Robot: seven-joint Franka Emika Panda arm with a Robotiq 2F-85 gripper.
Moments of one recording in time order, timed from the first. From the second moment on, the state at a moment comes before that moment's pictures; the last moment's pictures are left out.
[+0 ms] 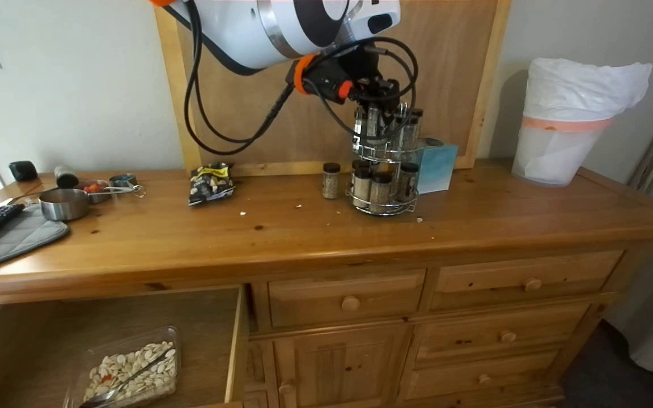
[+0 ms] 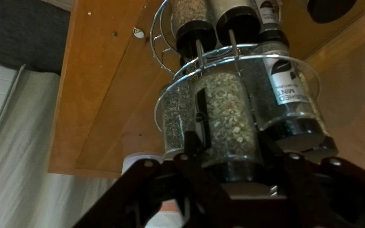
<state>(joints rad) -0.21 0.49 -0.33 -1.61 -0.15 2.75 0.53</state>
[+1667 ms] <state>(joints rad) -0.23 0.56 -0.31 -1.52 -0.04 2.75 0.36</state>
